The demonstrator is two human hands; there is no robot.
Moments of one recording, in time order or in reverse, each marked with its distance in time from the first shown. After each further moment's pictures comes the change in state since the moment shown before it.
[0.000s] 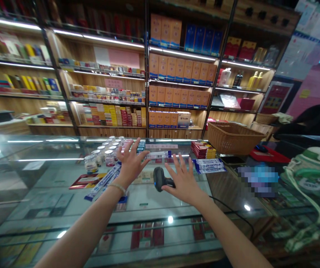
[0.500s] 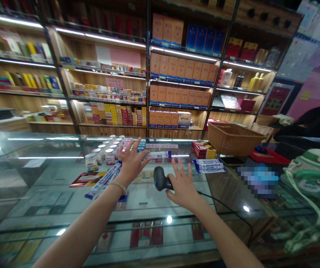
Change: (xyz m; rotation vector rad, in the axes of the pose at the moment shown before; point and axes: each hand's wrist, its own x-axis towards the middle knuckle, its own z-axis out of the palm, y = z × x) left_hand -0.001 -0.001 0.001 -0.030 -0.040 -0.014; right_hand -0.008 -0.014 0.000 0.140 -0.113 0.058
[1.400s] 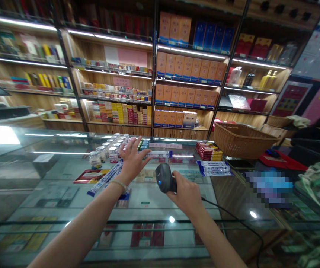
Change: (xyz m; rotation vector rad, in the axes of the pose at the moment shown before) left_hand -0.002 -0.007 0.004 0.005 -0.011 -0.053; right_hand -0.008 -0.013 -0.006 0.151 0.160 0.191
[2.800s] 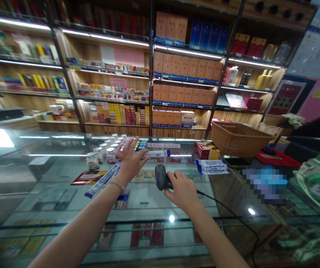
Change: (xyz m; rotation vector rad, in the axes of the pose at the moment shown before) left_hand 0.001 -0.001 0.000 -0.016 0.009 -0.011; right_hand 0.013 -0.004 -0.001 -0.136 -0.168 -0.065
